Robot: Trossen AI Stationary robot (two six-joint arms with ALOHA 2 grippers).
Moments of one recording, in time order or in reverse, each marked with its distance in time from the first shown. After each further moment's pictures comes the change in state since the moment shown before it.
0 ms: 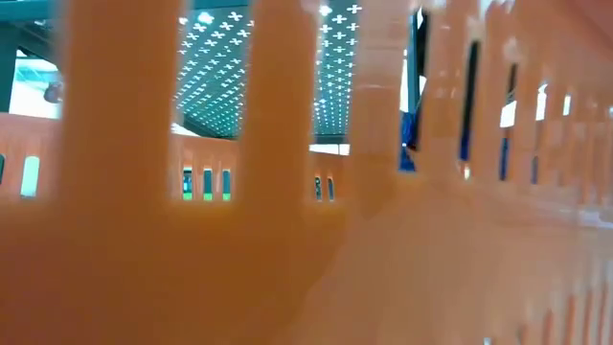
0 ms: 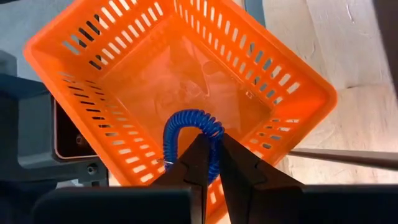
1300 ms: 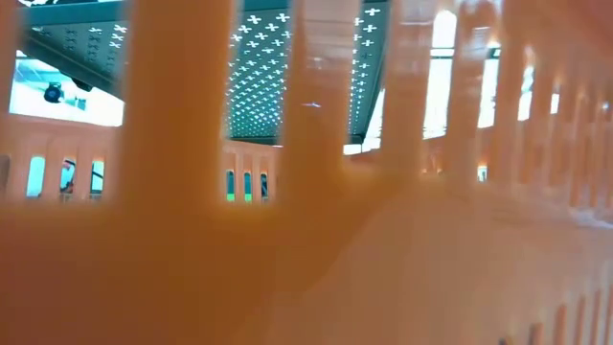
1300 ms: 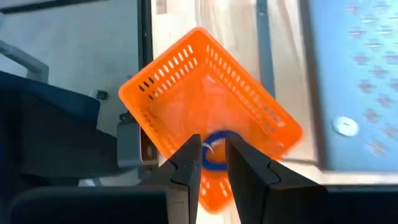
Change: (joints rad) left arm 0.000 0.000 0.000 0.000 0.000 0.000; right arm 0.016 -0.005 0.321 -0.294 0.006 -0.055
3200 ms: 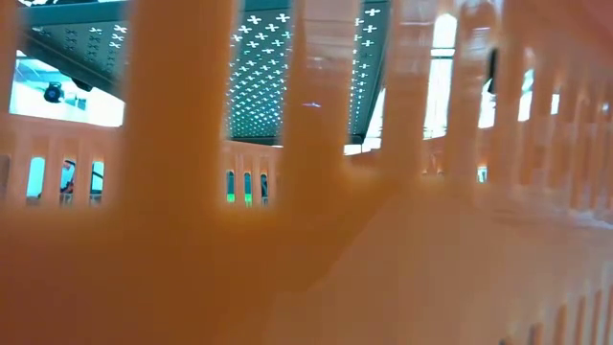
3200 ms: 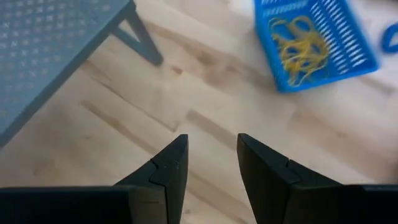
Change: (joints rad) left arm 0.000 0.000 0.000 0.000 0.000 0.000; right arm -0.320 -0.880 -0.817 -0.324 0.250 0.591
